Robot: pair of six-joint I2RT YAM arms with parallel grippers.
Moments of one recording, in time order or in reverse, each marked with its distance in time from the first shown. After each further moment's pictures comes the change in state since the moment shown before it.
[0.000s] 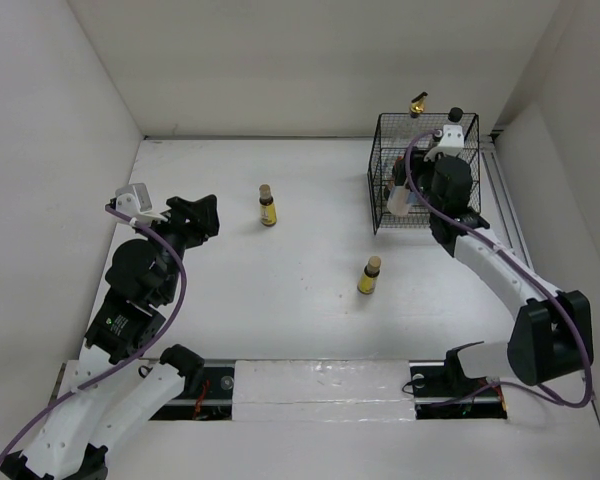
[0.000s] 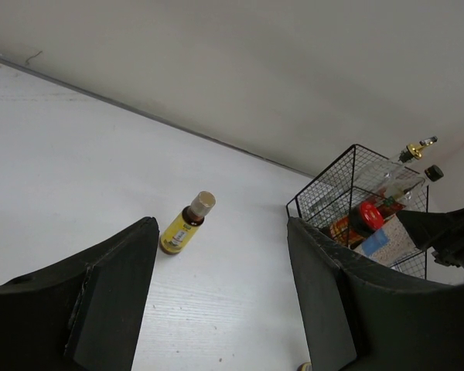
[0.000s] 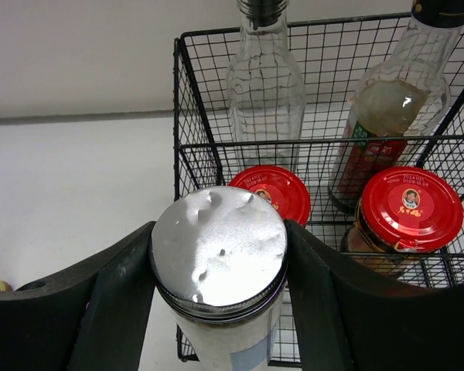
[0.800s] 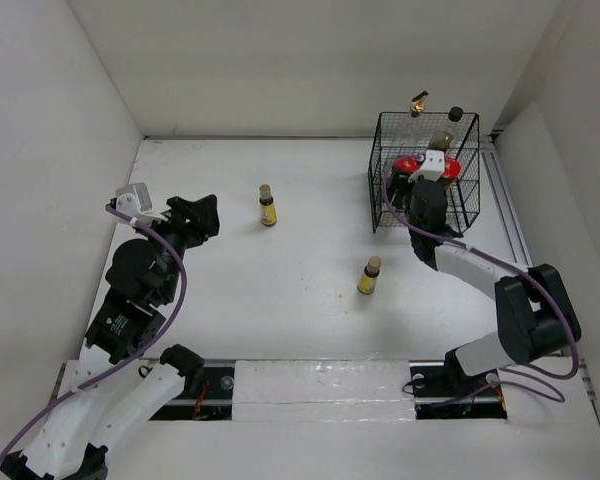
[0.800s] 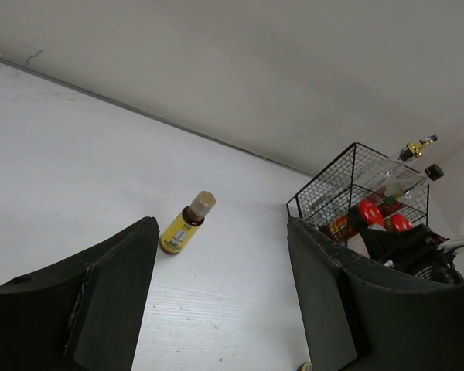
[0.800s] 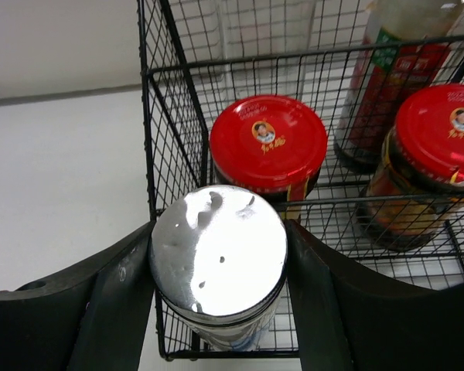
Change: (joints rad) left arm 0.000 0.002 0.000 0.000 0.000 0.000; right arm 0.076 0.127 -0.180 0.304 0.175 0.019
